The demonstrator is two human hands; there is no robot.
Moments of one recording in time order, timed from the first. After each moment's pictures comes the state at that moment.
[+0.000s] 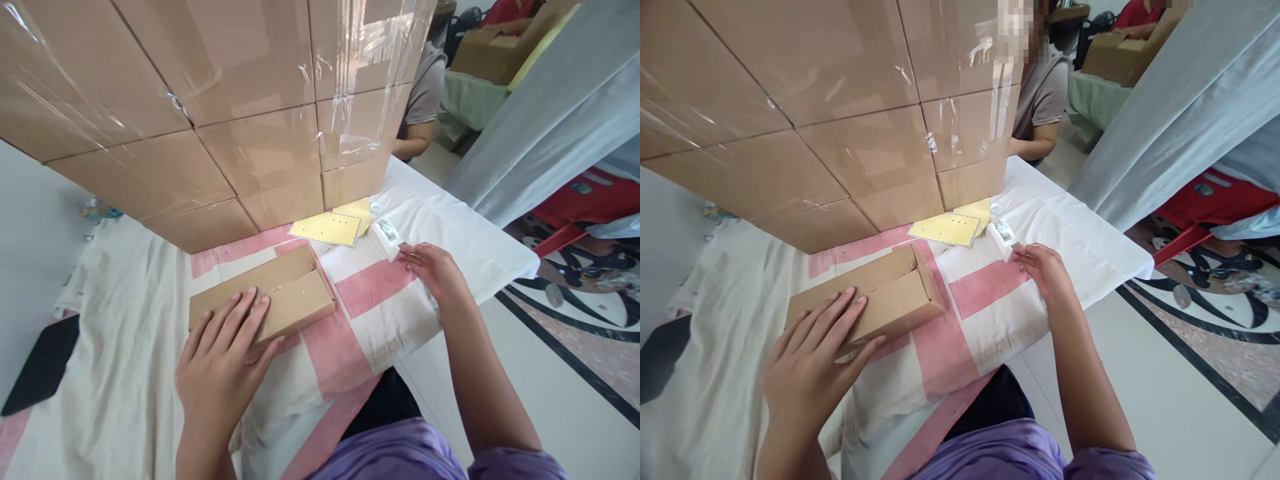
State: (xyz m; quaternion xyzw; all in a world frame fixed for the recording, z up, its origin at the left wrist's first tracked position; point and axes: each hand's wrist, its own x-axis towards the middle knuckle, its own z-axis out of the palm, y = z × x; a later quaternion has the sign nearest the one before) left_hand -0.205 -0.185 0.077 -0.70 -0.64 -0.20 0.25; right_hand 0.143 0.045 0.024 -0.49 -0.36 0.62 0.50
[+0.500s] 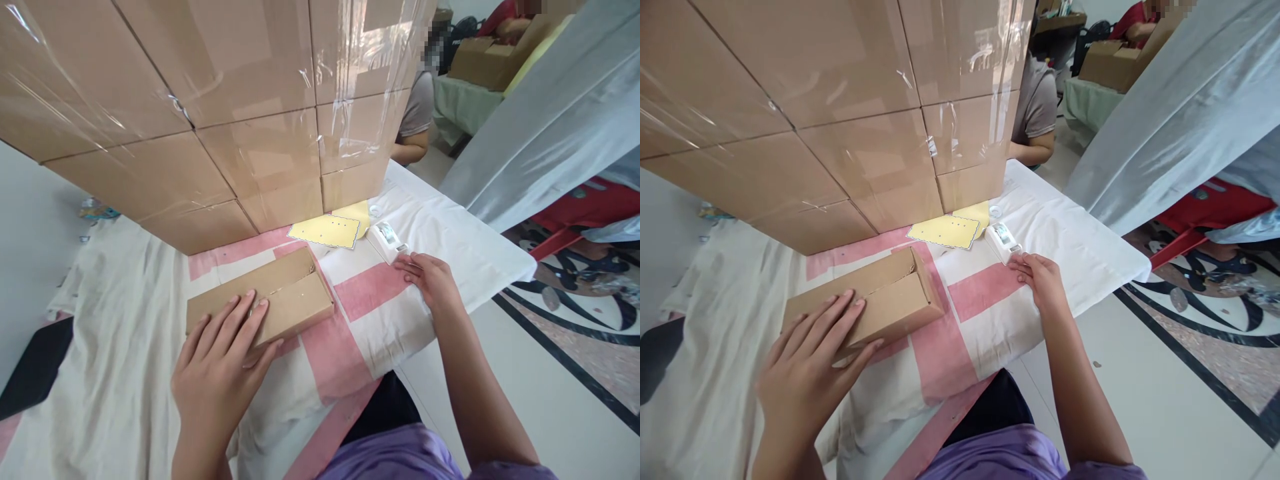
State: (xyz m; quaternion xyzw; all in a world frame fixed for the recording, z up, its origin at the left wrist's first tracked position) left_hand -0.204 -0.185 0.076 -0.70 -0.65 -0.20 0.24; right_hand 0.133 0.032 0.015 -0.55 -0.32 0.58 0.51
